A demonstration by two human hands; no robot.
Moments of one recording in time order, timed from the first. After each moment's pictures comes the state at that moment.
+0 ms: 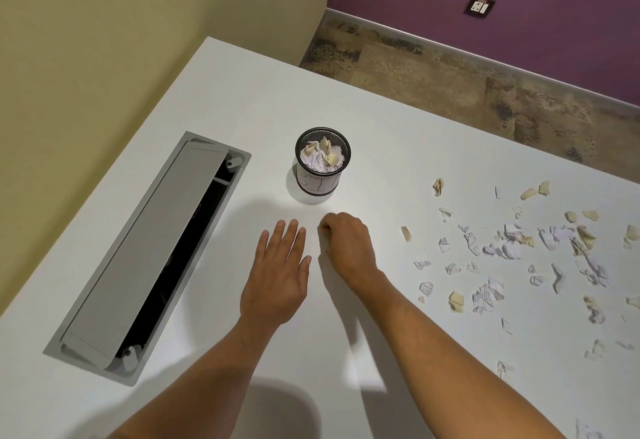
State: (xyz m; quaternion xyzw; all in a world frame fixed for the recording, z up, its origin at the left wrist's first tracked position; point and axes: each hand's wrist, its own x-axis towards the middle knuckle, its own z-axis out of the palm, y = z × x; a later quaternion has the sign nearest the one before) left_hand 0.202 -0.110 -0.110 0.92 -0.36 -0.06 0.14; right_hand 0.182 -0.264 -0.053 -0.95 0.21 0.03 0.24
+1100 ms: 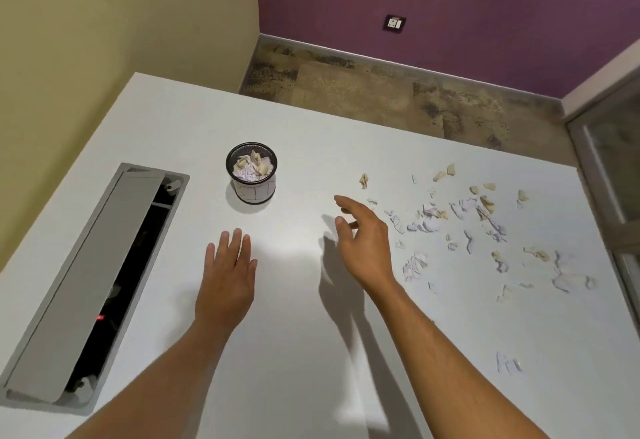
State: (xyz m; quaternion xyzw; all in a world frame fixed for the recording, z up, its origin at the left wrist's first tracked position) left_hand 0.201 -0.112 -0.100 0.92 -0.37 -0.08 0.11; right_hand 0.086 -0.313 0.030 -0.80 0.36 -0.17 0.44
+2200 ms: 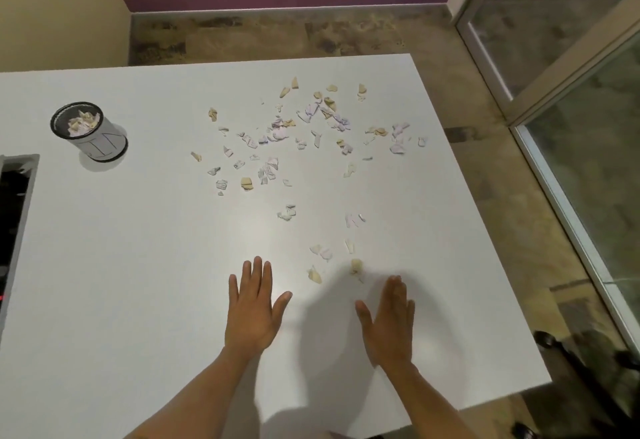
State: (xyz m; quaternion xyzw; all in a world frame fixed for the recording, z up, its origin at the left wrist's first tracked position) left_hand -0.136 -0.130 -0.079 0.84 -0.50 -0.20 0.08; right_hand -0.374 -0.240 -0.066 -0.76 0.61 0.06 0.22
